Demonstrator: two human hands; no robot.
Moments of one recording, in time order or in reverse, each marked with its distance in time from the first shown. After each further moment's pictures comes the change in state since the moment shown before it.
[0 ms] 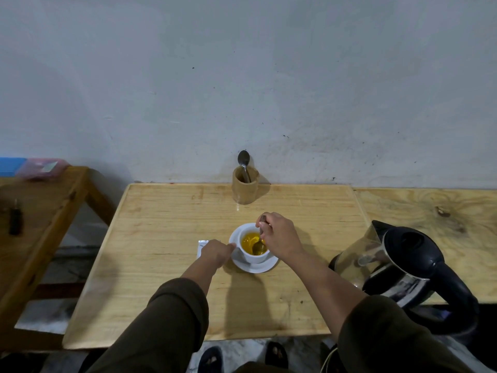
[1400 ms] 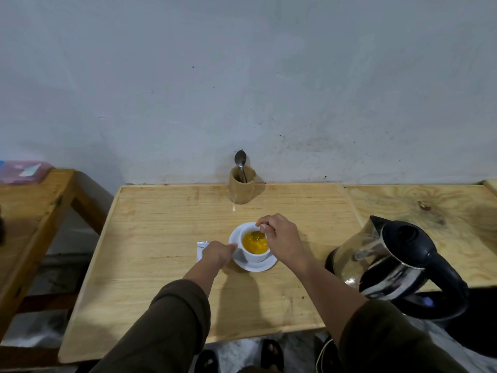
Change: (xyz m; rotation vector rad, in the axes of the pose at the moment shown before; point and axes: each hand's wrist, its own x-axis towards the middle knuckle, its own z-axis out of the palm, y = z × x) left_hand -0.011 0.001 -0.007 0.078 -0.049 0.035; right_hand -0.014 -0.004 0.008 0.021 0.089 0.026
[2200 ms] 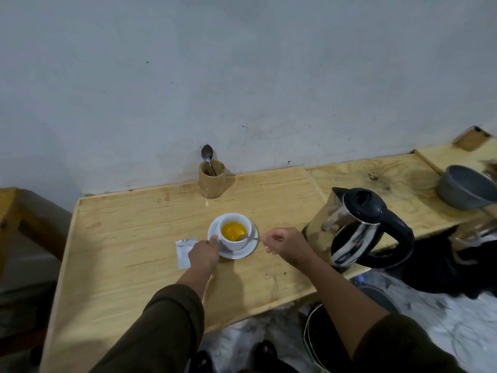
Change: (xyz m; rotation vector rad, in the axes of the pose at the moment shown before) left_hand -0.016 -0.012 0.016 0.117 0.108 0.179; right_hand -0.066 0.024 -0.026 0.198 -0.027 0.310
